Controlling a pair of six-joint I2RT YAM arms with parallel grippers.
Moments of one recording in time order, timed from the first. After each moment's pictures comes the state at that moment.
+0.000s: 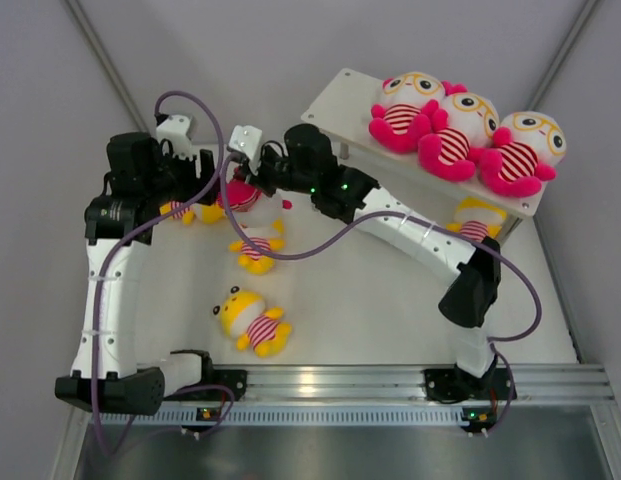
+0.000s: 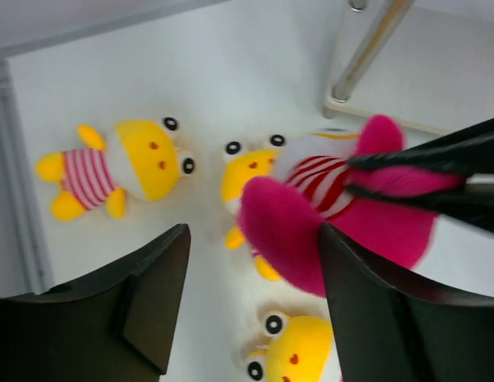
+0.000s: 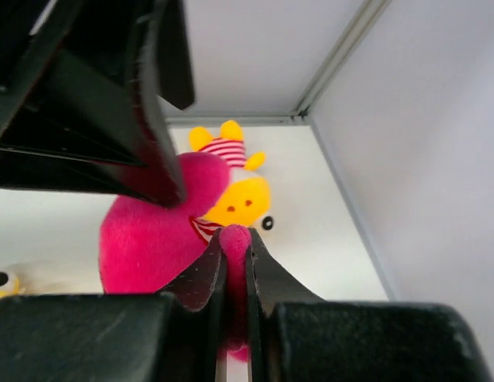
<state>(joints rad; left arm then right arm) -0.04 1.21 1.56 -0.85 0.30 0.07 0.95 1.93 1.98 -0.21 -0.25 -0.41</state>
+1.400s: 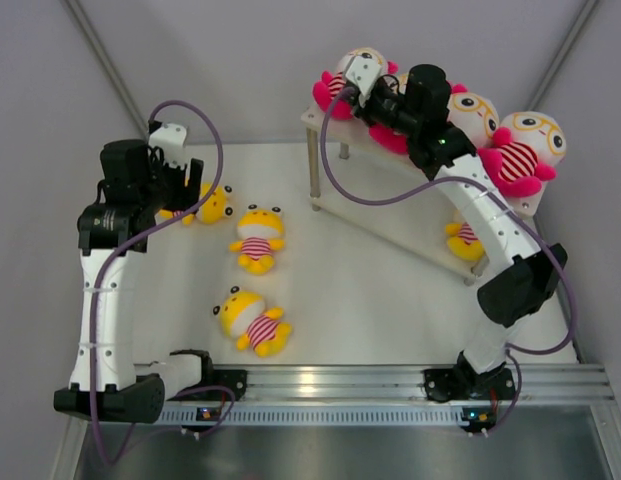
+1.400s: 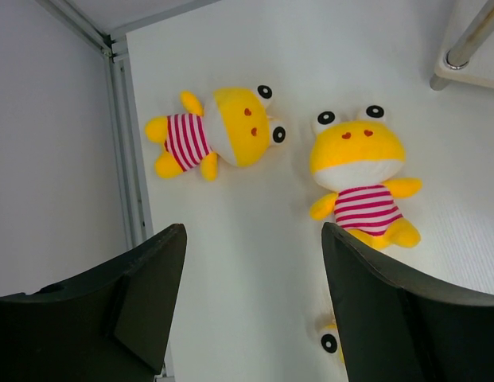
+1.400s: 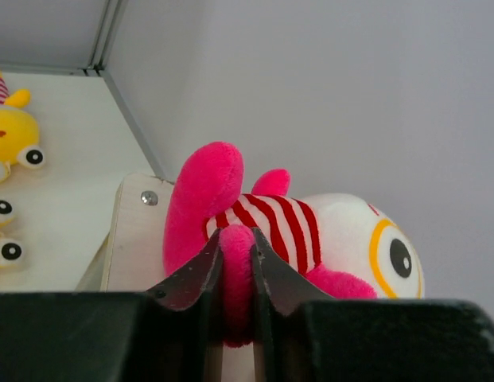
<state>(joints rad) -0.03 1.16 1.58 -0.93 0.05 0.24 0.46 1.75 1.94 -0.16 -0.43 -0.62</state>
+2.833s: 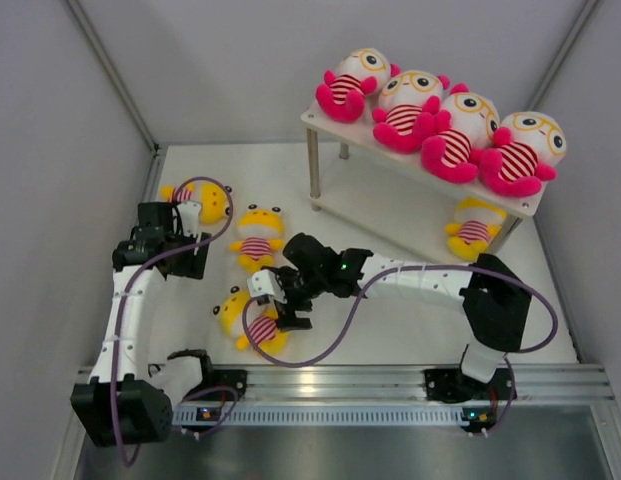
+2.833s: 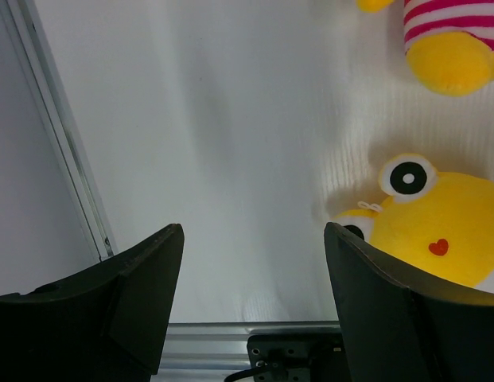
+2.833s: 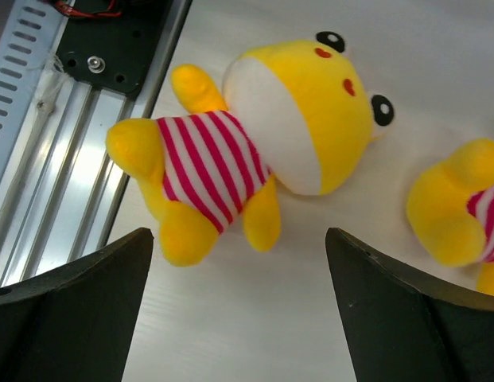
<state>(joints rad) 0.08 1.05 1.00 -0.94 0.00 0.28 1.11 1.70 1.26 -0.32 -0.53 -0.60</state>
